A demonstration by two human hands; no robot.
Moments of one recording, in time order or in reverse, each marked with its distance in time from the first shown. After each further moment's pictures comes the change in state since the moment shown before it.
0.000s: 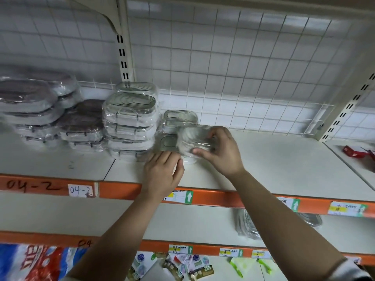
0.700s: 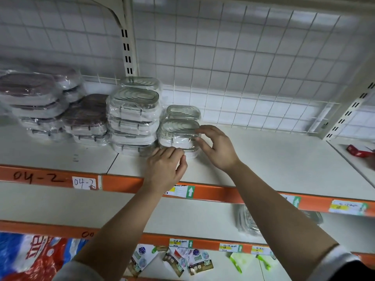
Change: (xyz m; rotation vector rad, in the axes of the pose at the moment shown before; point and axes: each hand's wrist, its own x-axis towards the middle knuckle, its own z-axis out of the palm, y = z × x) left_hand 0.000 0.001 -0.001 0.053 -0.115 -0.018; right_hand 0.010 0.000 0.014 -0.019 -0.148 -0.121
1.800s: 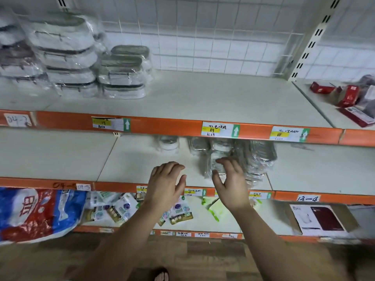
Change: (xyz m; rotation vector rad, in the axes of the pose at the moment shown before) left_hand -0.167 0.189 0.058 -0.098 -0.445 -0.135; right_hand -0.299 0.093 -0.054 -0.096 0.092 0.376
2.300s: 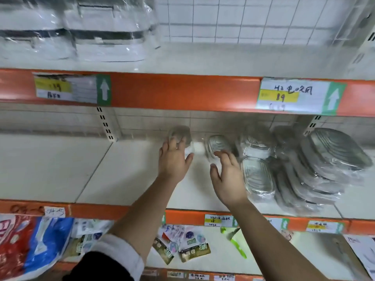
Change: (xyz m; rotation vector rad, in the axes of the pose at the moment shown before) left_hand 0.110 -0.144 0.184 0.178 -0.097 -0.255; right_hand 0.081 0.080 0.188 0.037 -0.002 -0.024
